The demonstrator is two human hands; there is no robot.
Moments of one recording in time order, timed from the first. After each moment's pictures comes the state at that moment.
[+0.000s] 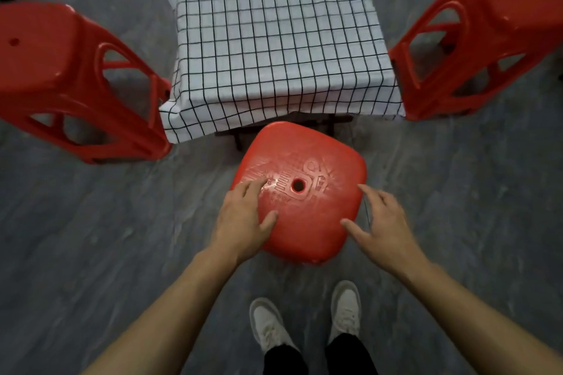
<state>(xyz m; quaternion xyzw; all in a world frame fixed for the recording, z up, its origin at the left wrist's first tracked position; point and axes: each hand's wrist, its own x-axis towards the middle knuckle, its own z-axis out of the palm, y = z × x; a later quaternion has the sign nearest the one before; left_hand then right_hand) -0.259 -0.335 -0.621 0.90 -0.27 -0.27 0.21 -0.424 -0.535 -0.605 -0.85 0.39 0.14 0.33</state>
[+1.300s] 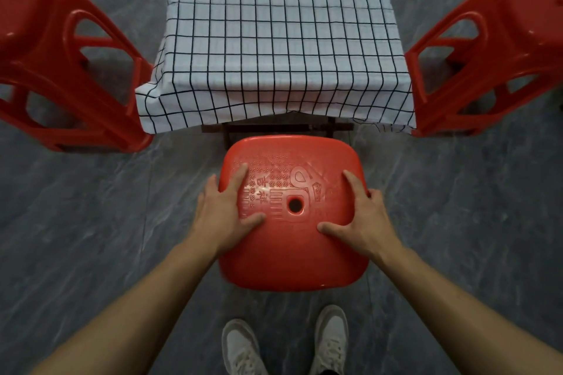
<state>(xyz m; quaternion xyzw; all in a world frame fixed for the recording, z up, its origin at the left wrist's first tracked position) -0.231 -0.345 -0.694 0.91 -0.16 -0.32 0.20 -0.377 -0.562 -0.694 -0.84 0.39 0.16 0.35</state>
